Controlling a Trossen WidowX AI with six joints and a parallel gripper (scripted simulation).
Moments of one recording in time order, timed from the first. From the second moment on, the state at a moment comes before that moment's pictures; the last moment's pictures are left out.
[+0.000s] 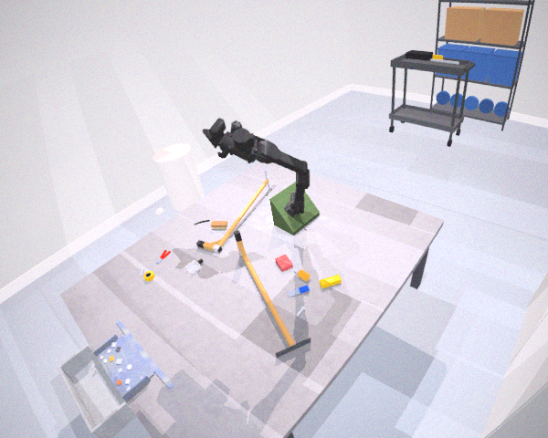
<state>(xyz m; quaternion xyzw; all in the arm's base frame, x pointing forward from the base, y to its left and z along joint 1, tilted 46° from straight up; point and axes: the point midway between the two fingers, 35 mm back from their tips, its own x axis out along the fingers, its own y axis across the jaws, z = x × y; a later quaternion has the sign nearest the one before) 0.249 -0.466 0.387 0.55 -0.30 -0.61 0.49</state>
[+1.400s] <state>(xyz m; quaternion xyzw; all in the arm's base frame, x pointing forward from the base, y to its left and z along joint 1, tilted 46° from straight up) 0.373 -0.359 0.338 0.51 0.08 -0.49 0.70</state>
